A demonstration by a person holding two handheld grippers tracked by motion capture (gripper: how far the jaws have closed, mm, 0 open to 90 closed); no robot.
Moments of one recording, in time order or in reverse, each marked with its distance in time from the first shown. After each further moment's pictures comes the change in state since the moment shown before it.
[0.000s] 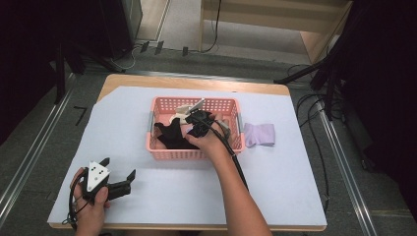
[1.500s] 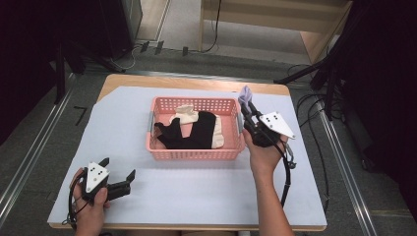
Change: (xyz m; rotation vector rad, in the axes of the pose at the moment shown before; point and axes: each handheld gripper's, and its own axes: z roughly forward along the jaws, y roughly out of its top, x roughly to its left) left arm 0.000 -0.001 -0.002 -0.015 -0.004 -0.013; right arm -0.107 -0.123 -0.087 -1.130 -0.118 0.156
